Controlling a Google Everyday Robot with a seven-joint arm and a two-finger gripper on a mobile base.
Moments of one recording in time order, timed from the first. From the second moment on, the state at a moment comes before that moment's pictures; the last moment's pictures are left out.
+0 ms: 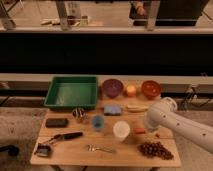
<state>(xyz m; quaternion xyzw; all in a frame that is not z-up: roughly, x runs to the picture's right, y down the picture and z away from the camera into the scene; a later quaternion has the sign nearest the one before) 0.237 0.223 0.819 -0.27 -0.05 -0.08 0.96</state>
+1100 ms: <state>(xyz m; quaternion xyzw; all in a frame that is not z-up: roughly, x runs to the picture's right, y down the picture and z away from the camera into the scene) 0.259 0.217 0.820 -0.25 -0.05 -0.06 0.96</state>
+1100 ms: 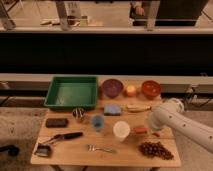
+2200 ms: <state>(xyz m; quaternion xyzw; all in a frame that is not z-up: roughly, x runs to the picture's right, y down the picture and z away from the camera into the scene) 0.252 0.212 0.809 -0.24 -0.07 -0.06 0.97</state>
